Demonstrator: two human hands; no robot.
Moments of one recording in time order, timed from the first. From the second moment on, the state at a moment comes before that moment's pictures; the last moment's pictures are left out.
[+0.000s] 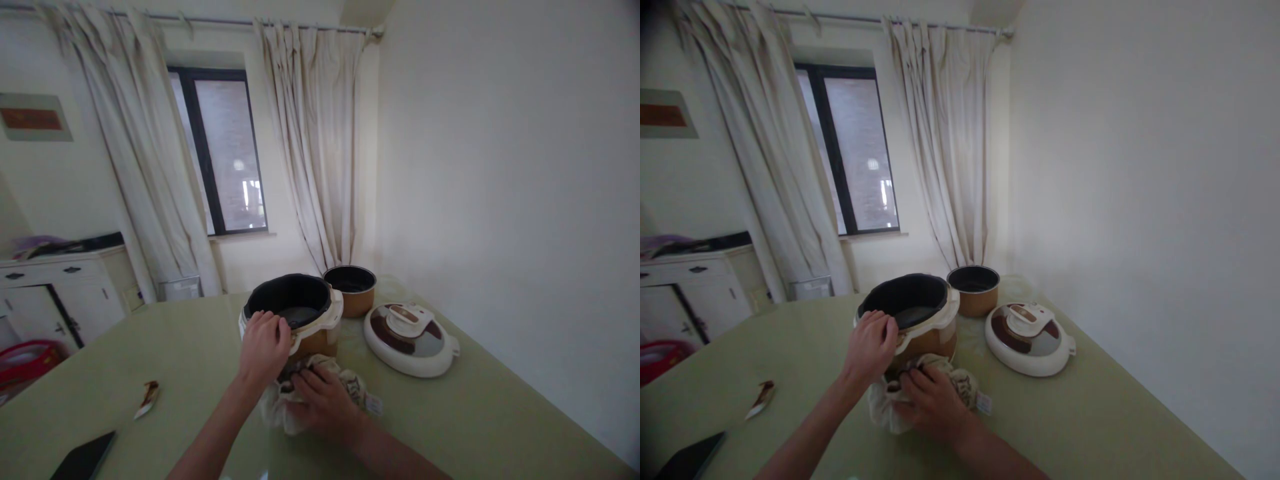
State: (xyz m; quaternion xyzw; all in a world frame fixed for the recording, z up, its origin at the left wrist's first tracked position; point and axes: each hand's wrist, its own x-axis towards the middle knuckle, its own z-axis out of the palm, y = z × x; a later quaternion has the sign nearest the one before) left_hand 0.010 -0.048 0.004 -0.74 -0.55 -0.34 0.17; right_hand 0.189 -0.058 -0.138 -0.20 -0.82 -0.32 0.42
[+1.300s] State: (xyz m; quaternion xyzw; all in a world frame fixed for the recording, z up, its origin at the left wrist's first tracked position) left_hand -0.007 -0.037 0.039 -0.77 -0.62 -0.12 0.09; right_hand 0.057 -0.049 -0.135 -0.20 -0.89 -0.27 0.32
